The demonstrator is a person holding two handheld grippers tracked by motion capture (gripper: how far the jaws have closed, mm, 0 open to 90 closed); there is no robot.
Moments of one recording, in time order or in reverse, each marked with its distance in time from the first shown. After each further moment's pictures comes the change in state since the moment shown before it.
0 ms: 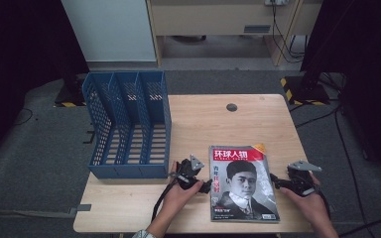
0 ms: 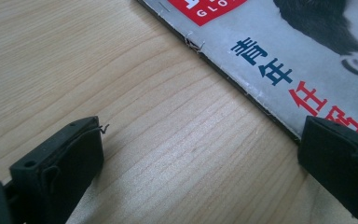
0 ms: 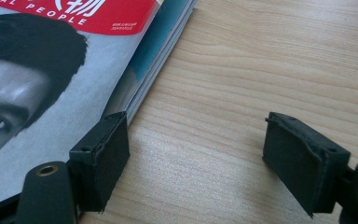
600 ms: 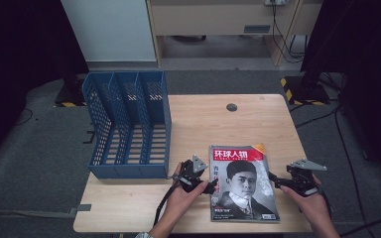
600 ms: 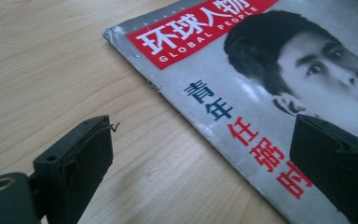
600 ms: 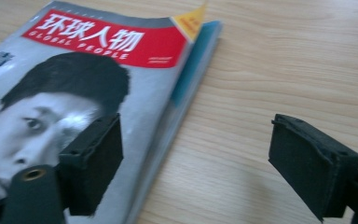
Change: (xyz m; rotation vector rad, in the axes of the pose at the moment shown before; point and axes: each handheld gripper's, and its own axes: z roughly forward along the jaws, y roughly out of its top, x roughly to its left) left arm -0.021 0.010 -0.017 -0.097 -0.048 -0.011; right arm 0.007 0.012 -0.016 -0.049 0.082 0.042
